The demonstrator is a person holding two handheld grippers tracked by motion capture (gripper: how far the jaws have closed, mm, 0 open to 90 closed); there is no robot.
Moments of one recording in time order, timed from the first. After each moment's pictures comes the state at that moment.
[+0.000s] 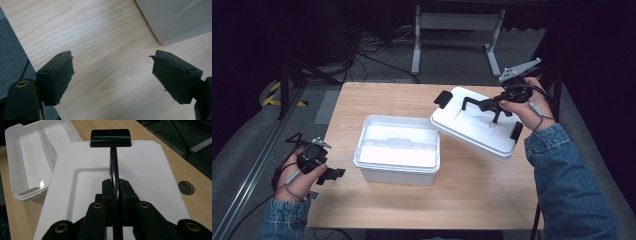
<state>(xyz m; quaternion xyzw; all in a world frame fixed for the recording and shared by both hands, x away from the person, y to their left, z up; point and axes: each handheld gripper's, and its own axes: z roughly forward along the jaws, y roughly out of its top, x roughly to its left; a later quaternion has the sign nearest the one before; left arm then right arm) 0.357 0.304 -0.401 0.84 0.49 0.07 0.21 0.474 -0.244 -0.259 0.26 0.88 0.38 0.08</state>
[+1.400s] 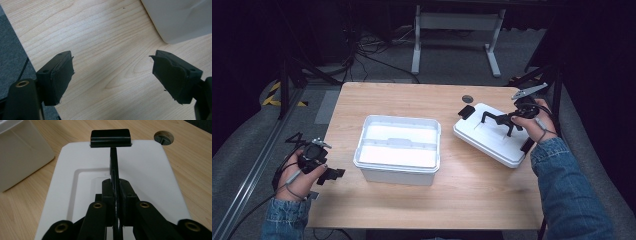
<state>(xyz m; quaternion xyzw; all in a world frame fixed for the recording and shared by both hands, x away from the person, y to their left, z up) 0.359 0.306 -0.406 0.84 0.50 0.06 0.20 0.499 -0.312 -0.353 0.35 0.87 0.34 0.09</state>
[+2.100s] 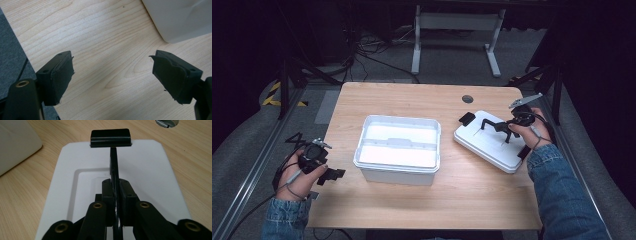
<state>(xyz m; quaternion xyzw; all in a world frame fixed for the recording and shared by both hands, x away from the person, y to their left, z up) 0.359 0.305 -0.408 0.84 0.50 0.06 0.20 0.501 -0.318 -0.391 0.37 0.87 0.33 0.08</state>
